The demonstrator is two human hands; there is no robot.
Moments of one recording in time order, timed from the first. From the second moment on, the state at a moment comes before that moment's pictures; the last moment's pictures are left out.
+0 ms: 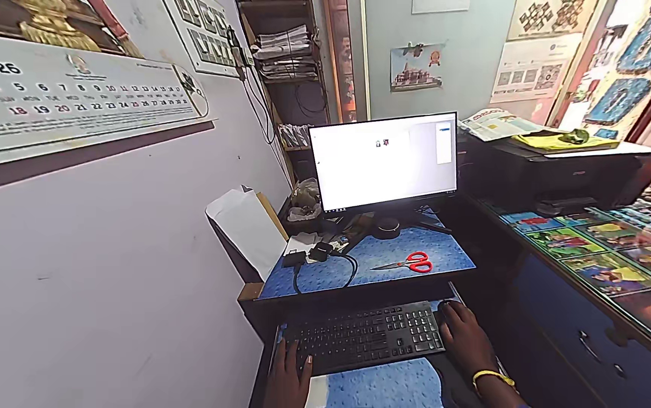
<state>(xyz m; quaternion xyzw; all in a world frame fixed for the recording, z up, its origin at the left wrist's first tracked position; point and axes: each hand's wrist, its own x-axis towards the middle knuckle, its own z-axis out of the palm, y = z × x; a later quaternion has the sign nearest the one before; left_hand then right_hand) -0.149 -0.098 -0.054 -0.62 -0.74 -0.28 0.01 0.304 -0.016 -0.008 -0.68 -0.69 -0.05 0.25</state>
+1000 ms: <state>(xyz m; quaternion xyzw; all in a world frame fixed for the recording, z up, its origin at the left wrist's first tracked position) -0.072 -0.083 0.003 -0.55 -0.81 -0.19 -0.05 0.303 -0.019 -0.007 -0.68 -0.70 -0.07 0.23</state>
